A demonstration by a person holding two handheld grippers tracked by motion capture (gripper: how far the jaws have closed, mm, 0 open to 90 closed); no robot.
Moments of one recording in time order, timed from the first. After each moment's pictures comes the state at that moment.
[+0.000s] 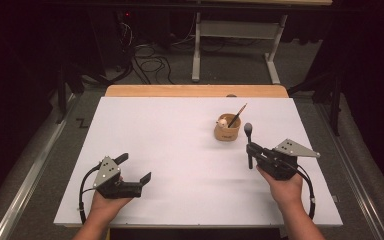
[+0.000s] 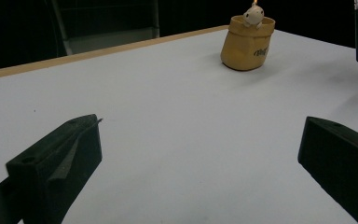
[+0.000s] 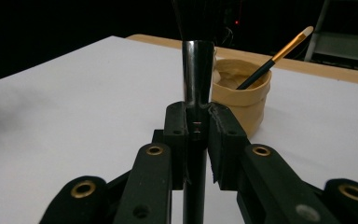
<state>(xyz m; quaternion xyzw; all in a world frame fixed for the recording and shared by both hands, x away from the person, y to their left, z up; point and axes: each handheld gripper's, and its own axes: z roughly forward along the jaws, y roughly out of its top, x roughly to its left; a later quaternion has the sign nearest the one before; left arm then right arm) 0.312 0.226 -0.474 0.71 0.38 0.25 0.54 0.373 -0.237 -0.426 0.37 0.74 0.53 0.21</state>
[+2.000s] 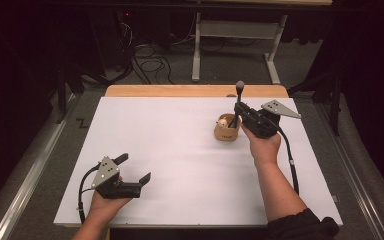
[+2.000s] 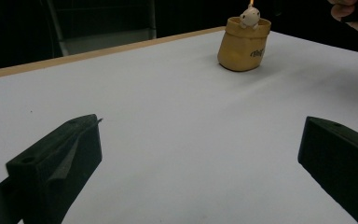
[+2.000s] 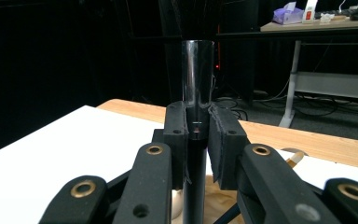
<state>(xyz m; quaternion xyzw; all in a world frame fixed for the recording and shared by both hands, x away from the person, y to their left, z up) 0.312 0.229 -0.474 0.71 0.37 0.25 0.54 0.470 -0.196 -0.395 0.39 0.67 0.58 0.25</state>
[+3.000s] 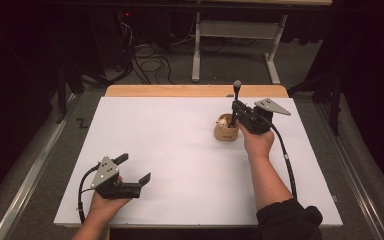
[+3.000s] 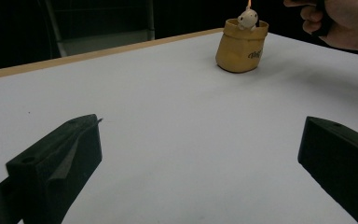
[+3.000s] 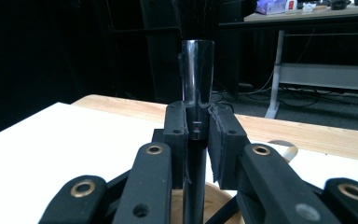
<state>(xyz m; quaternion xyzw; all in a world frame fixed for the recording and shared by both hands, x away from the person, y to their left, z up) 0.311 0.229 -0.474 0.71 0.37 0.25 0.54 0.496 -0.188 -0.417 0.42 0.67 0.56 0.26</state>
